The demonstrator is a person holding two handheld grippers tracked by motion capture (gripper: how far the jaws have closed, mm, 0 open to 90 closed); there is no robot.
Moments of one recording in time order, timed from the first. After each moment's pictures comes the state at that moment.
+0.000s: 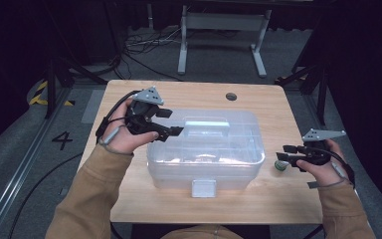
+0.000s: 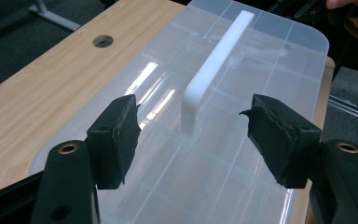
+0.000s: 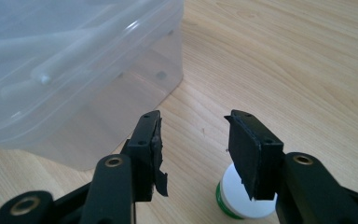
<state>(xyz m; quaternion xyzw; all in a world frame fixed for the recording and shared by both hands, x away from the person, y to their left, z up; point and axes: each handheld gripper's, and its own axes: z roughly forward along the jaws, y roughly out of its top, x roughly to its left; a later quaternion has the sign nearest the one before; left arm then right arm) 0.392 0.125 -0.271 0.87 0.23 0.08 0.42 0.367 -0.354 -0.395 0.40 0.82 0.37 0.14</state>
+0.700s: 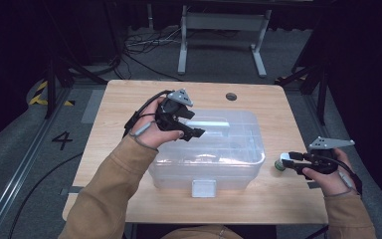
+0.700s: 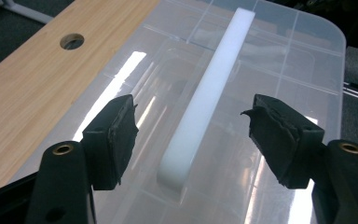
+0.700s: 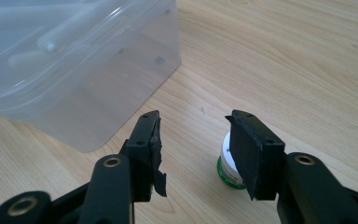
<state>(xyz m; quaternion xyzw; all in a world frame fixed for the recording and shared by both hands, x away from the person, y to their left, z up) 0.416 0.072 -0.291 0.90 0.20 0.06 0.39 0.347 -0.365 -0.400 0.42 0.81 0.38 0.14</state>
